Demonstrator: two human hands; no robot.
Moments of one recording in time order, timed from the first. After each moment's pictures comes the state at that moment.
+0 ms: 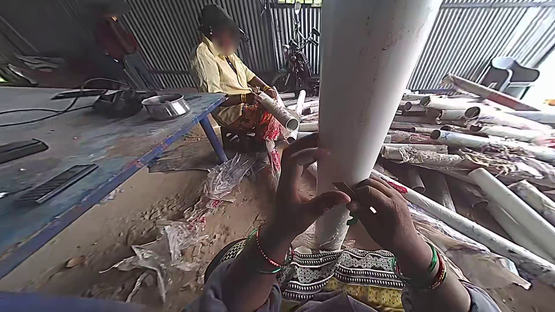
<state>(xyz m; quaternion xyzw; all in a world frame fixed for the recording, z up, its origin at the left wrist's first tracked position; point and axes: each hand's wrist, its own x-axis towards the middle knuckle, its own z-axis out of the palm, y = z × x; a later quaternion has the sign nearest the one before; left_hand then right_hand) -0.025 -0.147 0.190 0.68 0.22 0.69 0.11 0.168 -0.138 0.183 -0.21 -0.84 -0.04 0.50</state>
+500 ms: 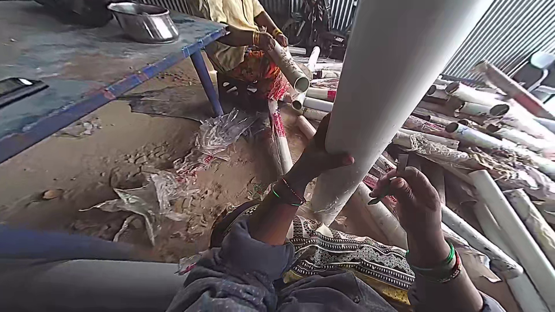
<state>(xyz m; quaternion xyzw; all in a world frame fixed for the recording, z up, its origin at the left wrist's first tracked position) -0.042 -0.086 0.125 0.61 0.21 0.66 0.38 0.178 -0.114 0.140 -0.23 -0.74 0.35 0.53</state>
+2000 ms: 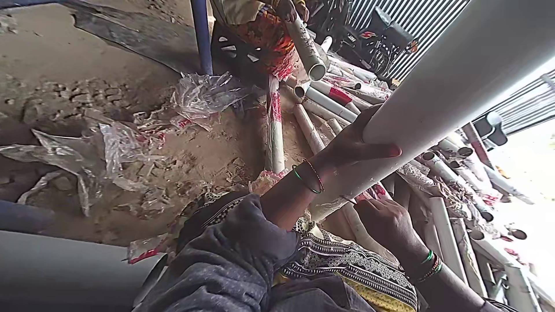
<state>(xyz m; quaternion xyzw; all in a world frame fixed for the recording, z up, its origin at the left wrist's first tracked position) -0.040 0.008 0.094 0.57 -0.04 0.72 0.38 0.156 -0.086 0.105 -0.26 -0.91 -0.25 0.19</state>
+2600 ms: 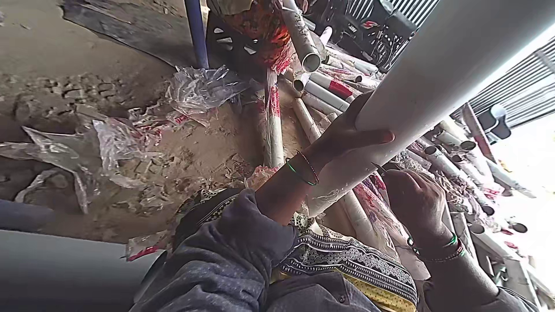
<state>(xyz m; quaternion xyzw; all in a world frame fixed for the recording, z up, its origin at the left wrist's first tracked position) -0.065 -0.031 0.124 0.56 0.13 0.69 0.43 0.145 -0.072 0.151 -0.27 -0.88 -0.27 0.28</state>
